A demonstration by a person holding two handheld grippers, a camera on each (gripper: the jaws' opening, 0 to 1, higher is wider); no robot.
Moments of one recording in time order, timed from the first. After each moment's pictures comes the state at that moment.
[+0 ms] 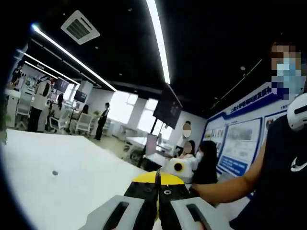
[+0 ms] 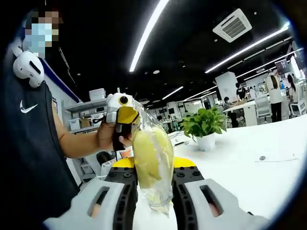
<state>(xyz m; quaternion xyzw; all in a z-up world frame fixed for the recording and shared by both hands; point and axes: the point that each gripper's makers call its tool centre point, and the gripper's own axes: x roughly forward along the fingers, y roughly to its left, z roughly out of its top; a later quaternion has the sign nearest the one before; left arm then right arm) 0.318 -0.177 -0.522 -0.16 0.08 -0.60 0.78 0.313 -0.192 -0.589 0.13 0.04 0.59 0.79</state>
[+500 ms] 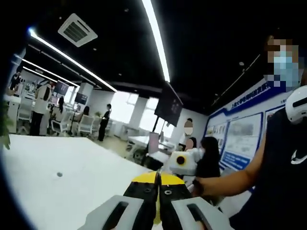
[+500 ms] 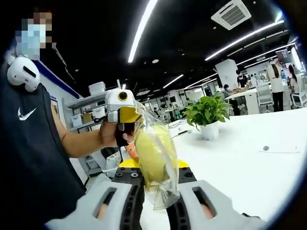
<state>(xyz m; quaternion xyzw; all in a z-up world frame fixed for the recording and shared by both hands) 0.317 -0.164 -0.525 -0.14 0.07 -0.59 0.79 0.307 -0.180 -0.590 0.11 0.10 0.60 0.79</state>
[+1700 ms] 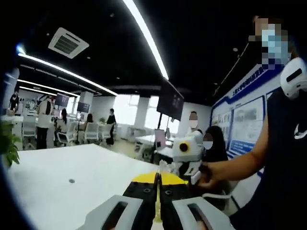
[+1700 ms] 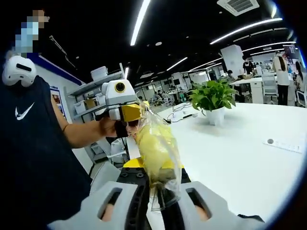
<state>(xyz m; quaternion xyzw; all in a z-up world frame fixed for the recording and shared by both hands) 0.310 -0.148 -0.542 -0.09 0.05 -0.58 0.81 0.293 -0.168 -0.603 0.07 0.16 0.62 0.76</state>
